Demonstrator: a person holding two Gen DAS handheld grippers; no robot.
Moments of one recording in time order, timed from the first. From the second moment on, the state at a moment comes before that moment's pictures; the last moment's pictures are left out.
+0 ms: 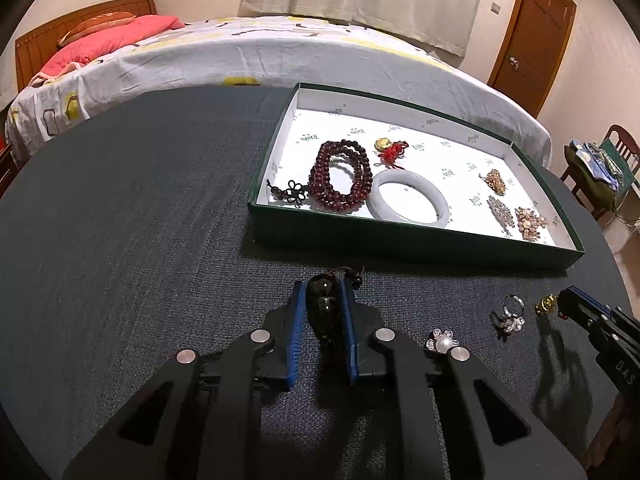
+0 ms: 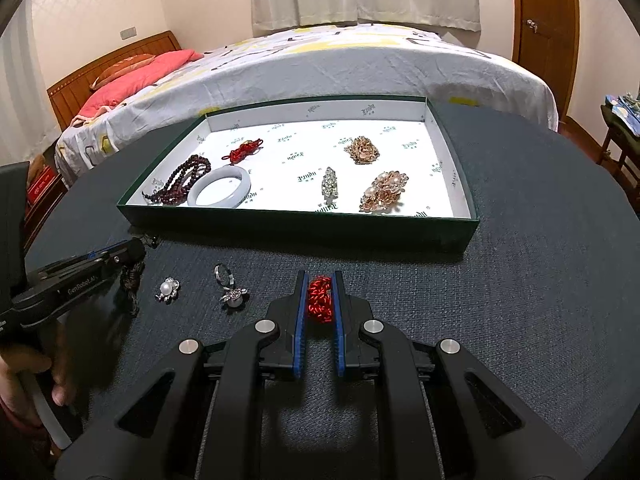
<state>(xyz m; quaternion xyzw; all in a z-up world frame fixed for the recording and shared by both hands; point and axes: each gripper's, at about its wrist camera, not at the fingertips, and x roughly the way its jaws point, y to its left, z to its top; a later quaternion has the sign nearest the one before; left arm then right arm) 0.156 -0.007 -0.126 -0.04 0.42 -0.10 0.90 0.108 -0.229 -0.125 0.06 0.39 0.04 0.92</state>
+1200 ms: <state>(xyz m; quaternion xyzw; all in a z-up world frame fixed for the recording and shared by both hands) 0.185 -0.065 -0.017 -0.04 0.27 -0.20 0.94 0.151 -0.246 -0.028 0.04 0.25 0.03 0.97</state>
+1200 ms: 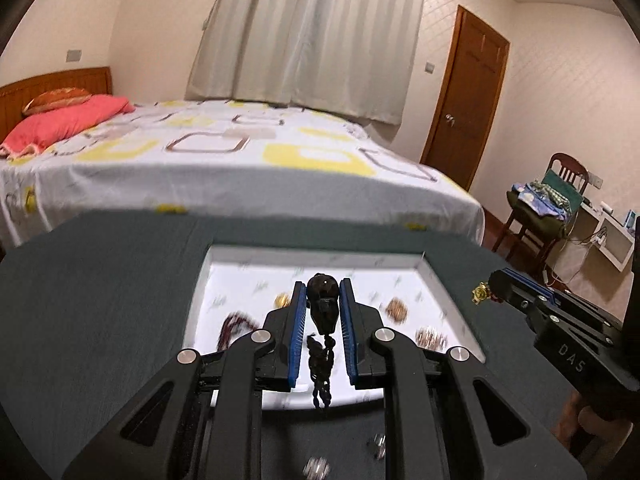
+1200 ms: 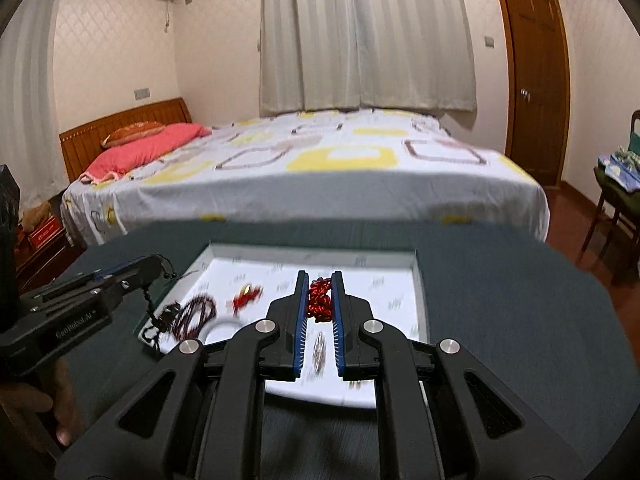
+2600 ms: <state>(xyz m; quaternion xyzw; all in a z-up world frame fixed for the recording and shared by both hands) 0.290 -0.144 -0.112 0.01 0.43 -0.18 0.88 0.260 -0.289 -0.125 0.05 0.36 -0.02 0.93</state>
